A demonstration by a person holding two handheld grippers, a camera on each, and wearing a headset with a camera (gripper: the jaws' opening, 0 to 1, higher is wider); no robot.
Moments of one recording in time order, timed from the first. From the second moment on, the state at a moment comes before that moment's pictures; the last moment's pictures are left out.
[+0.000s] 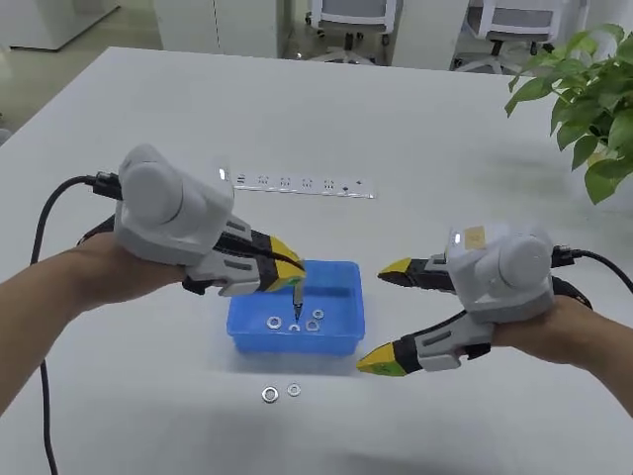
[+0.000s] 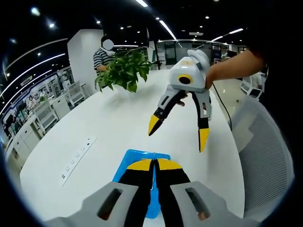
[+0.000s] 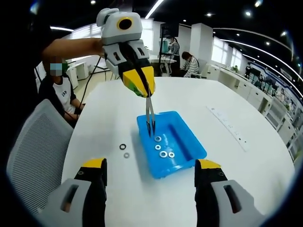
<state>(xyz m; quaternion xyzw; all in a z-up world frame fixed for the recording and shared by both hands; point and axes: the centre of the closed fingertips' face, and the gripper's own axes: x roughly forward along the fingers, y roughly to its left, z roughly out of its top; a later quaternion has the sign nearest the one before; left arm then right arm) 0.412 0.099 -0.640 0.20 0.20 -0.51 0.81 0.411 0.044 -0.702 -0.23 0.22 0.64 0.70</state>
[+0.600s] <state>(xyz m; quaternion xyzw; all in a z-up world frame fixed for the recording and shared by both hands) 0.393 0.097 -0.643 0.20 0.20 -0.51 0.81 0.396 0.044 -0.711 -0.22 0.22 0.64 0.70</state>
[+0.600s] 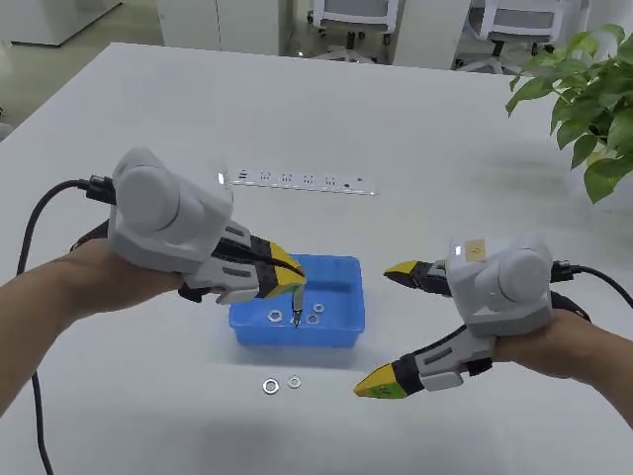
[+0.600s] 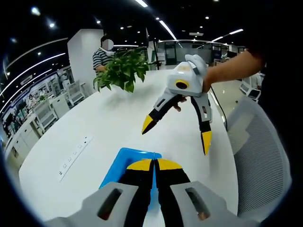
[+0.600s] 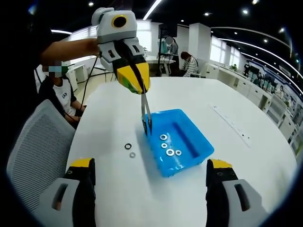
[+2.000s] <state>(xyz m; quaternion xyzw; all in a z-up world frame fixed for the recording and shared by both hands) 0.367 0.091 -0.695 0.18 0.22 -0.52 0.80 0.370 0.047 -0.735 -0.23 0.25 0.66 0.67</state>
